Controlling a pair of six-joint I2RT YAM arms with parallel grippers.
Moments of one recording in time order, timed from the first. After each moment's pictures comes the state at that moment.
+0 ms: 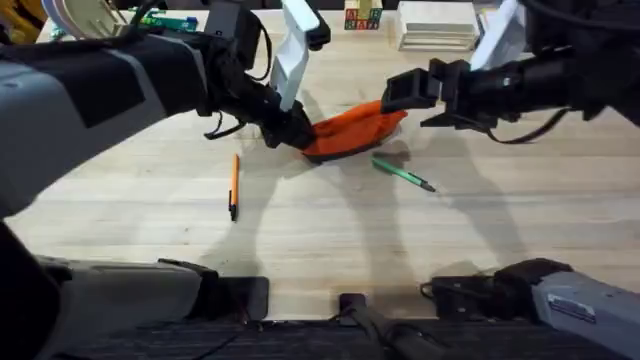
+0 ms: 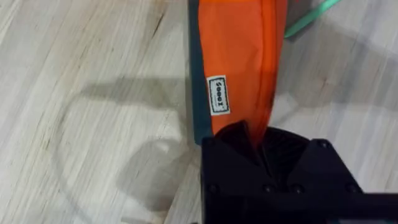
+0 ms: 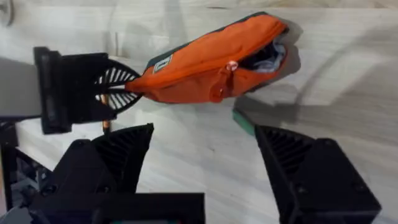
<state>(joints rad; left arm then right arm) -0.24 1.54 0.96 -0.64 0.60 0.78 0.24 1.23 1.00 -0.77 -0.41 0.40</state>
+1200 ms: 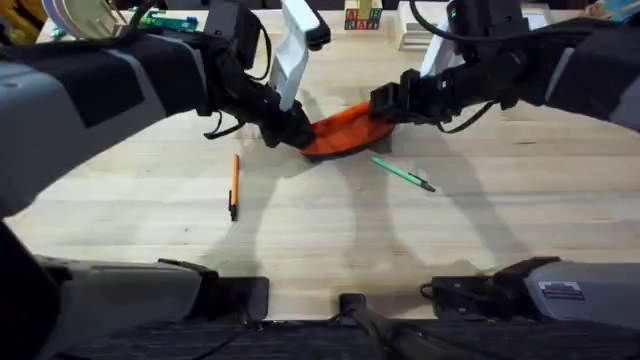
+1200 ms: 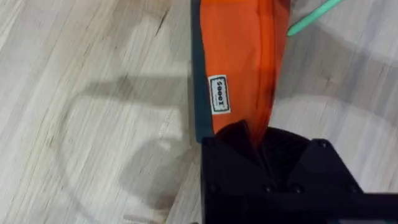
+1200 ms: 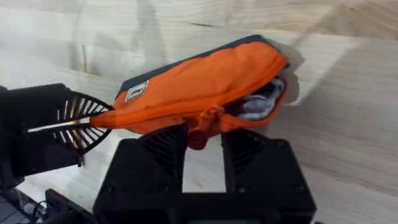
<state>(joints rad) -0.24 1.54 0.96 -0.63 0.59 0.78 0.30 1.50 1.00 -0.55 -0.35 0.40</state>
